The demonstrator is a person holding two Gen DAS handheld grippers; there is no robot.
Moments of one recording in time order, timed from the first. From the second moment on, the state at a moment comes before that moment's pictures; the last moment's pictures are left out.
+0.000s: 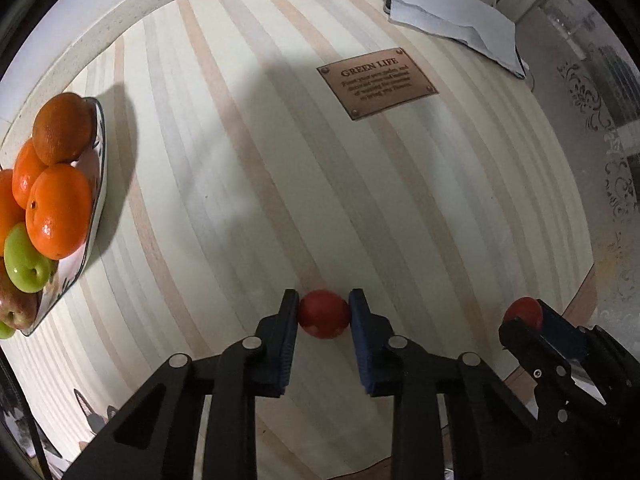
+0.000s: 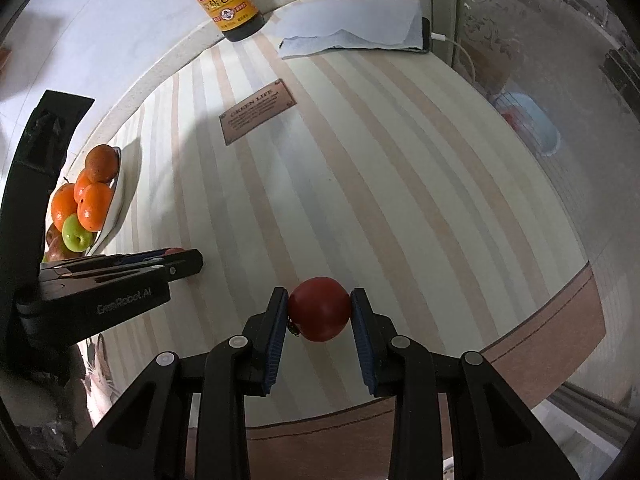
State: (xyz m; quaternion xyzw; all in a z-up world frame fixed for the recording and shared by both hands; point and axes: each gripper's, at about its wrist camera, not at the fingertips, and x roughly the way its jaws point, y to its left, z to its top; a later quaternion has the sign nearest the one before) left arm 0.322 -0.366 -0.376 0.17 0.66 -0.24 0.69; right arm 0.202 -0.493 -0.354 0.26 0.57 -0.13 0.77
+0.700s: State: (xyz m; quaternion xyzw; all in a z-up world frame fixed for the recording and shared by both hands) left arm 0.397 -0.150 -0.299 -0.03 0.64 -0.10 0.76; right arm 0.320 -0.375 -0.337 0.26 0.55 0.05 0.80
